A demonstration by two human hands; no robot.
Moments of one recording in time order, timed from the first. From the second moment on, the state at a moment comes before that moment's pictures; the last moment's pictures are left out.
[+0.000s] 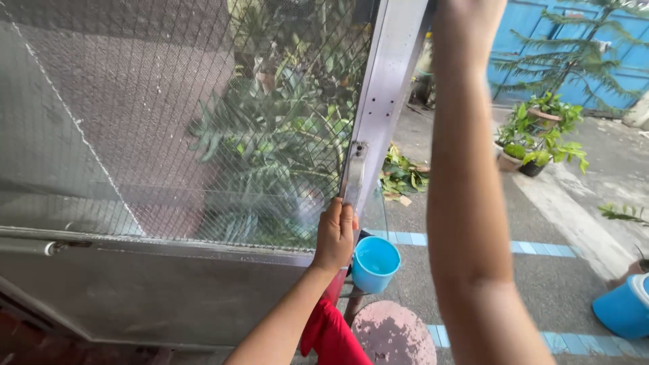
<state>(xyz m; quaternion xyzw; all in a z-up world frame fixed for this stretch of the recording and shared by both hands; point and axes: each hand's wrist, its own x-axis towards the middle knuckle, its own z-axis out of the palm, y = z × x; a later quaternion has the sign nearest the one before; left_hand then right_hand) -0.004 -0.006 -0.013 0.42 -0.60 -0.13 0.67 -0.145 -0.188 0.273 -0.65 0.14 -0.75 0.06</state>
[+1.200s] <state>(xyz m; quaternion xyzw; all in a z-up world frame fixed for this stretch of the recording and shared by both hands) -0.007 -0.012 -0.019 0.44 -0.62 0.02 0.64 -0.131 -0.103 0.045 -0.67 0.27 -0.68 0.13</state>
